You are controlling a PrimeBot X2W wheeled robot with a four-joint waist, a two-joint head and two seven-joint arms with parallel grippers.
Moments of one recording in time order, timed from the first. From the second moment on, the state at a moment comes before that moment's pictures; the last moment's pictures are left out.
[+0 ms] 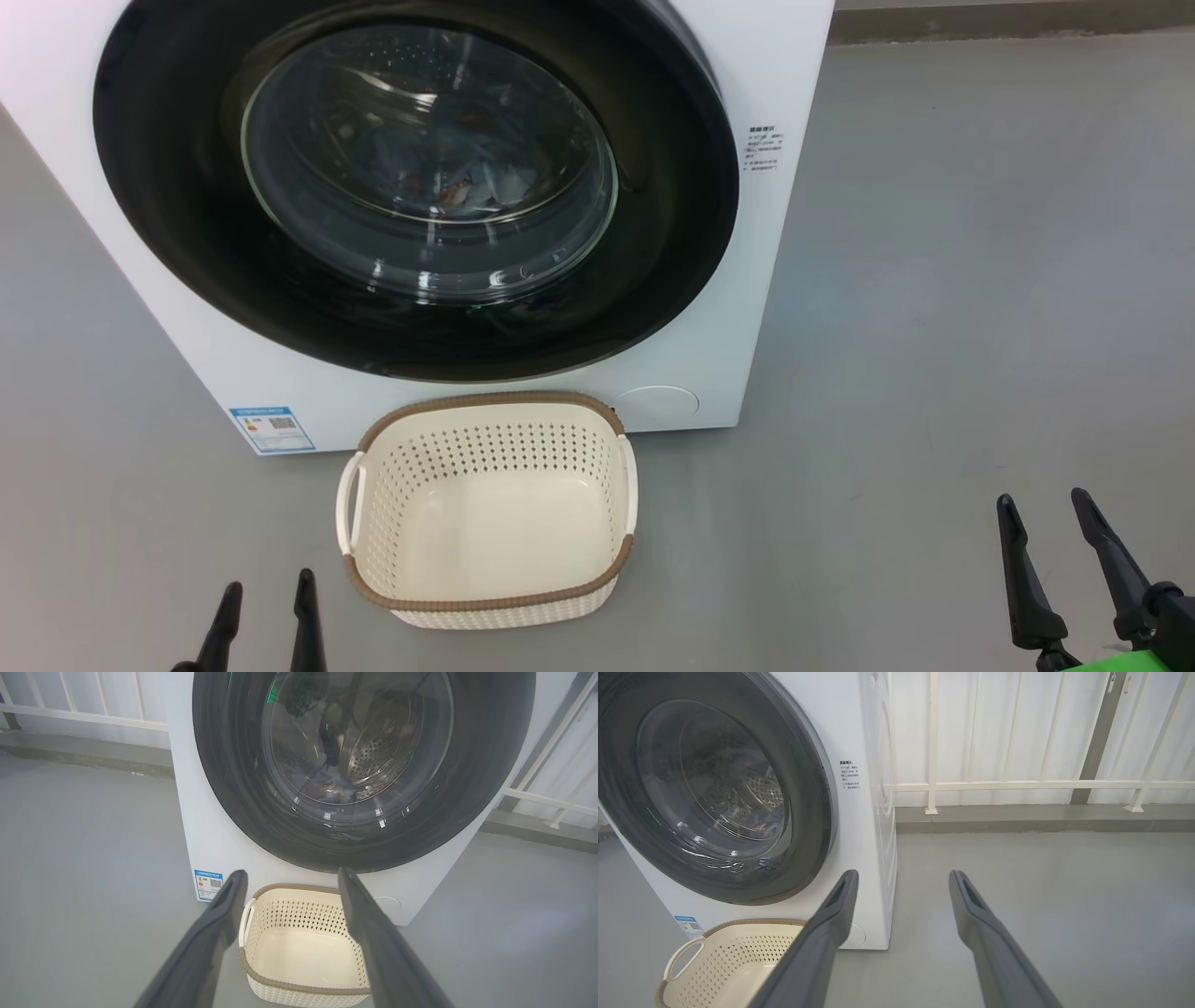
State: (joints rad) left arm 0.13 0.04 -0.01 0.09 -0.29 -0.07 -0.26; right arm 0.11 -0.10 -0.17 0.03 0.17 0.14 -0.26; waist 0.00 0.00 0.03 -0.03
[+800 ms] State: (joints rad) left arm 0.13 0.03 -0.02 0.14 -0.29 -0.07 -0.25; right arm 0.11 -0.08 -0.16 0.09 0.17 0.14 -0.26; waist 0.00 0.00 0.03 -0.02
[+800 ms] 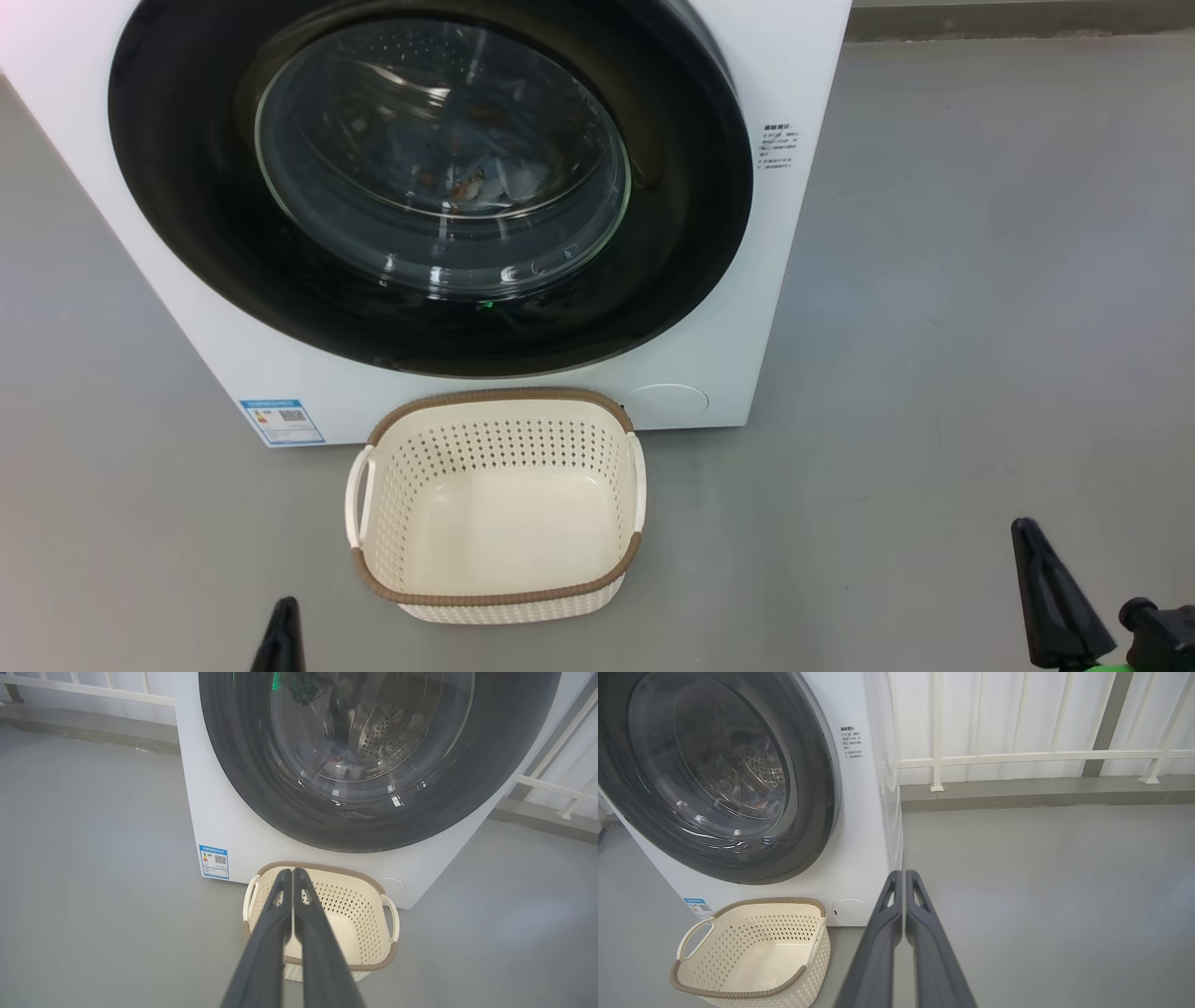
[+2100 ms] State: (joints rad) left arm 0.10 0.02 0.01 0.19 -0.69 -0.08 -0.14; right arm 0.08 -0.07 -0.16 0.15 0.59 0.14 -0.15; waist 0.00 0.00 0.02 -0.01
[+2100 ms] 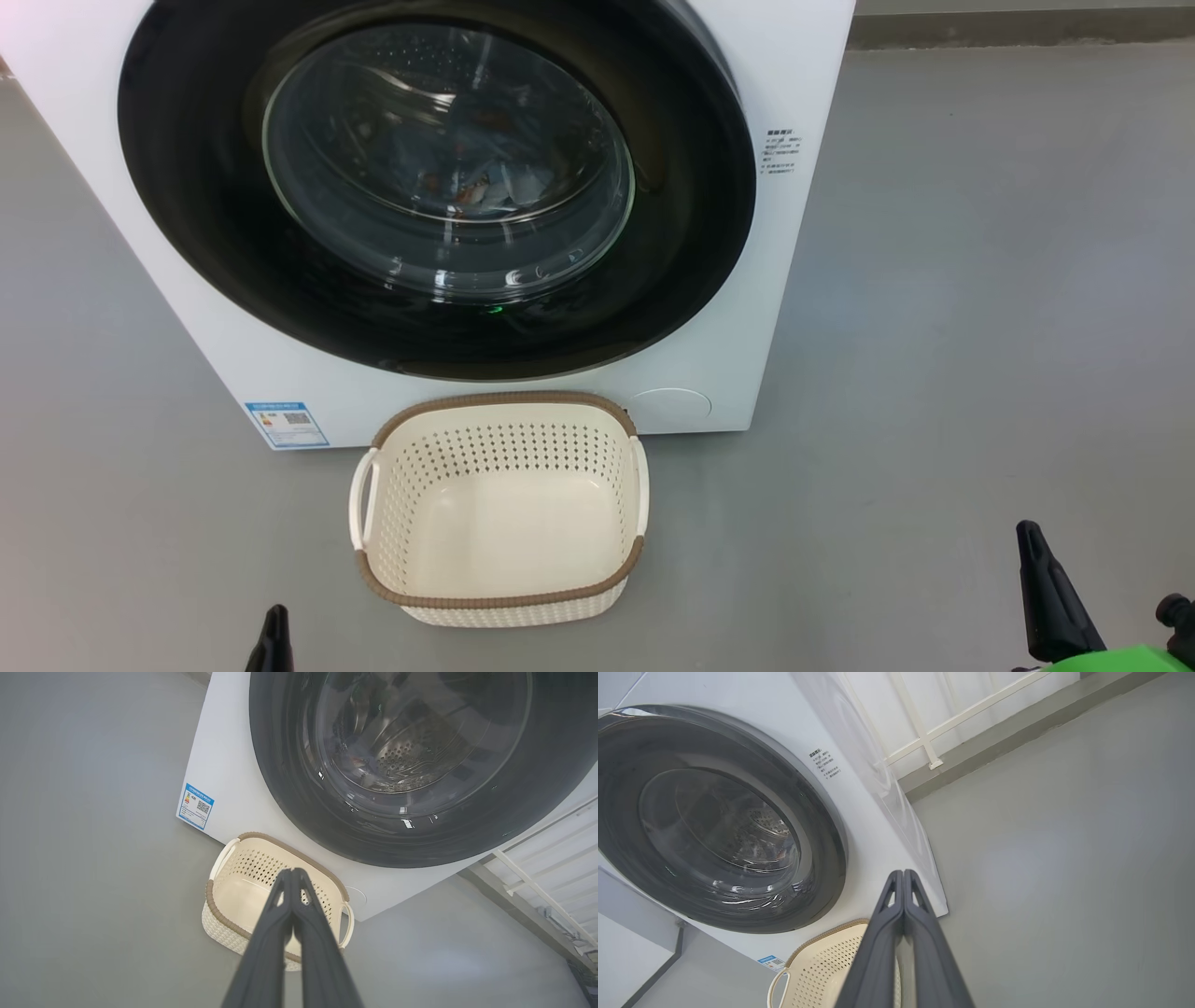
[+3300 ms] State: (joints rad) left arm 0.03 0.02 0.04 0.22 -1.05 -0.10 -0.04; right arm 0.03 -0.06 -0.15 0.20 0.99 0.14 -0.04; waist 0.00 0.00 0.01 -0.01
